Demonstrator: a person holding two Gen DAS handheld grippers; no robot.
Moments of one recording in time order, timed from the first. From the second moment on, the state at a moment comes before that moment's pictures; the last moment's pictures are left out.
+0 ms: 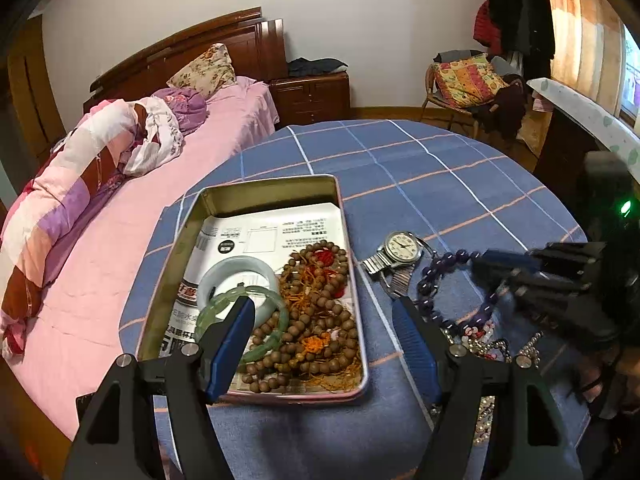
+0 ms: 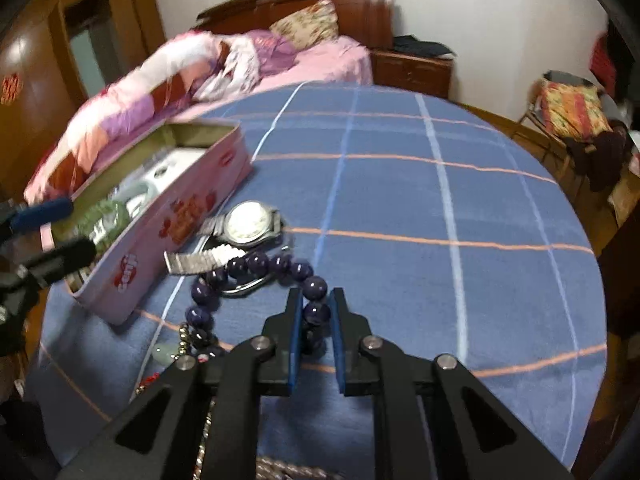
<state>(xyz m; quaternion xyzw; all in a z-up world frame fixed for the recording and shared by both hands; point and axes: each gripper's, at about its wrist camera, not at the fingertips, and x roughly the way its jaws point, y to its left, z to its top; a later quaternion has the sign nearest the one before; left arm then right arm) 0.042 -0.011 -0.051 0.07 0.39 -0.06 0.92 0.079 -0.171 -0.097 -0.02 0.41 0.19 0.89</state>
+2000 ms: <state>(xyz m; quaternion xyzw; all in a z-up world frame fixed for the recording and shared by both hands) 0.075 -0.046 -0.005 0.05 0.33 -0.11 0.94 0.071 -0.189 -0.054 0.01 0.34 0.19 0.92</state>
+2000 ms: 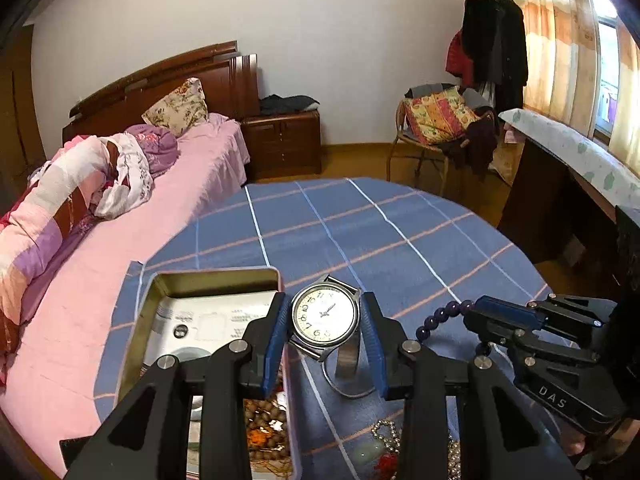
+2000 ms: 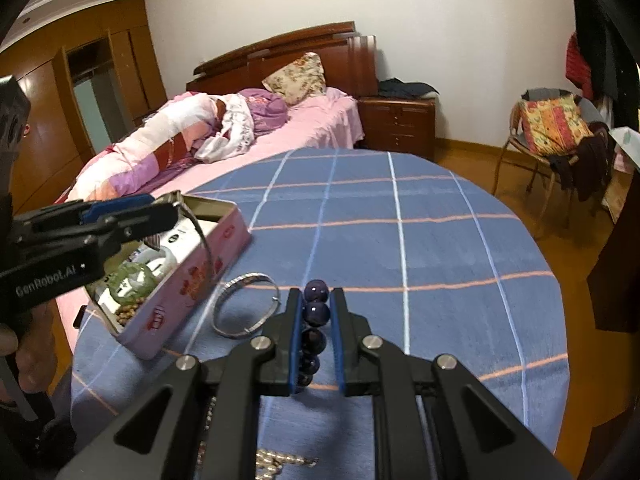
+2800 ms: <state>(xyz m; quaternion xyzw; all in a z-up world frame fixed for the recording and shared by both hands) 0.088 0.037 0.004 0.03 0.32 -0.04 0.94 0.093 -0.101 0.002 -0.05 0.29 0.25 0.92</state>
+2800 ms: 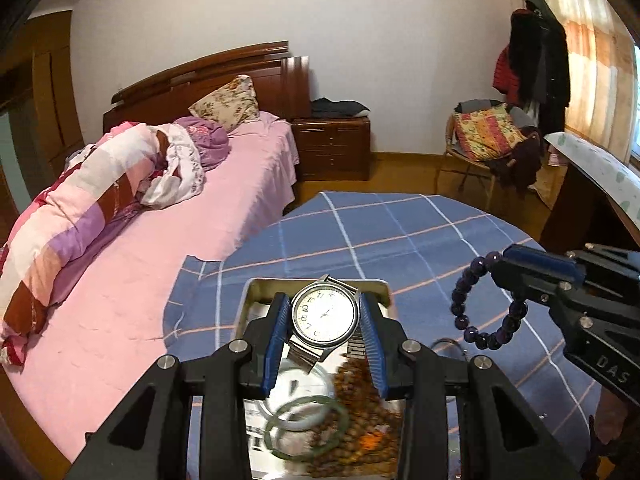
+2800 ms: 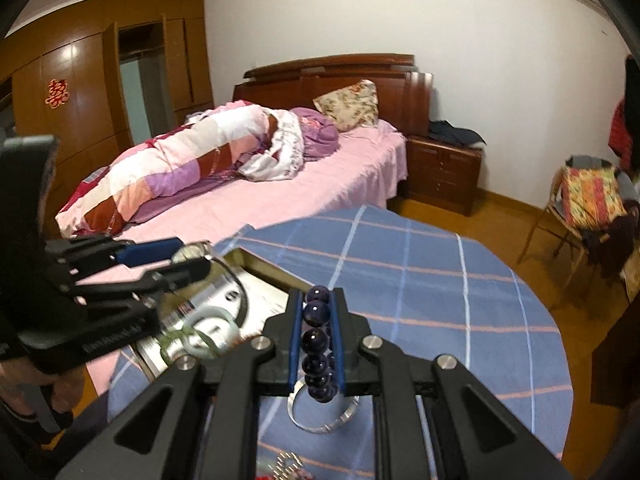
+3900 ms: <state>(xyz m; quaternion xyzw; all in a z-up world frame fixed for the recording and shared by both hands) 0.135 0.081 -0.053 0.00 0.39 0.00 0.92 0.139 -0.028 -0.049 -0.08 0.34 0.26 0.90</state>
